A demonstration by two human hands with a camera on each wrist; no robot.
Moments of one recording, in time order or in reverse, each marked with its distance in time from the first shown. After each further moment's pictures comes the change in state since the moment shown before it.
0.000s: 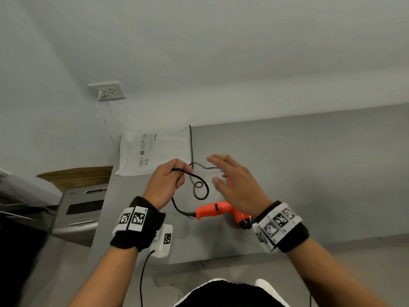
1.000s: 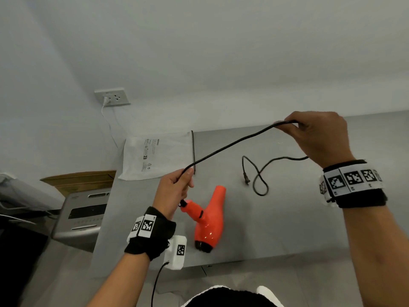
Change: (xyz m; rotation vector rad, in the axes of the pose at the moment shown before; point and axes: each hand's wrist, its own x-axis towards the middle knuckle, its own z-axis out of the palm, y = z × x) left_hand -0.011 -0.009 0.019 -0.346 0.080 -0.078; right_hand 0.024 0.022 -0.160 -0.572 0.452 -0.006
